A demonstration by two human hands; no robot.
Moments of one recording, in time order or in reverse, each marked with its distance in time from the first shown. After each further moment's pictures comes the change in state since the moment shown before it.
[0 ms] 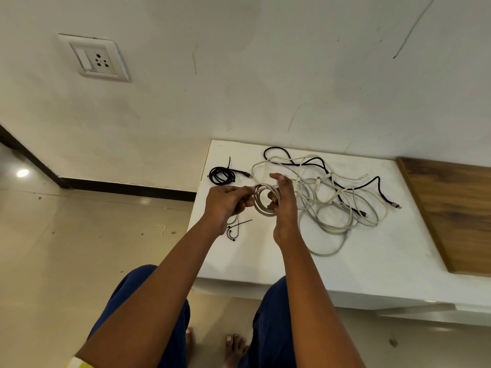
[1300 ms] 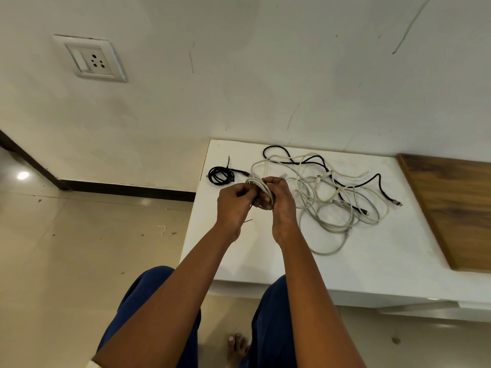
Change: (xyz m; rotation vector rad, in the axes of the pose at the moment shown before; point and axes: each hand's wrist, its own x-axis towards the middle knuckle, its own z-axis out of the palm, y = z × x) left_hand -0.010 -0.010 0.023 0.153 0.071 0.232; right_hand -0.004 -0.009 0.004 0.074 -0.082 0.064
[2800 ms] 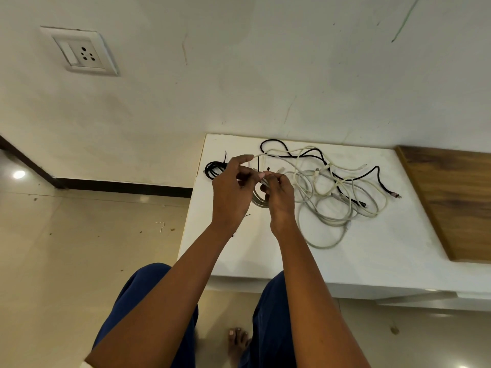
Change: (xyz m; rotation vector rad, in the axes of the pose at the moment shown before) left_hand -0.002 0.011 0.000 0.202 0.112 0.482; right_hand 0.008 0.006 0.002 -0.057 0.123 -0.042
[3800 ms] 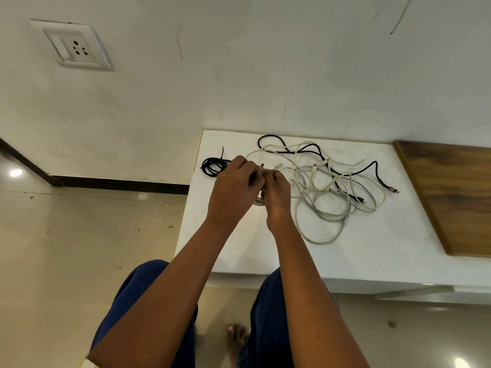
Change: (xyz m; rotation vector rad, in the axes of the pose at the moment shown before) left_hand -0.001 0.004 -0.002 0.420 -0.112 0.346; right_hand 0.002 0.003 0.000 -0.028 -0.008 -0.007
